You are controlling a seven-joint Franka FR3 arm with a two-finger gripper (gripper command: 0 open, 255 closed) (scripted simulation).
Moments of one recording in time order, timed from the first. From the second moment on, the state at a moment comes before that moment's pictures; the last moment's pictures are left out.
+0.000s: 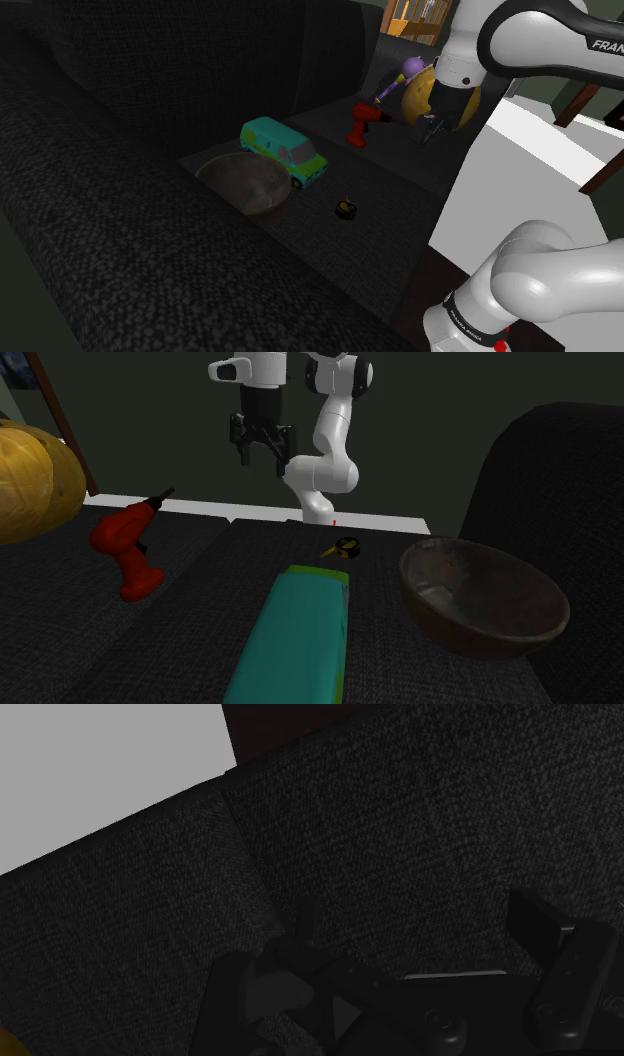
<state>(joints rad) 0.00 -0.80 0.01 -2.38 -0.11 1.53 0.13</state>
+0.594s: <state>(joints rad) 0.02 -0.69 0.13 -2.39 0.04 1.59 0.36</state>
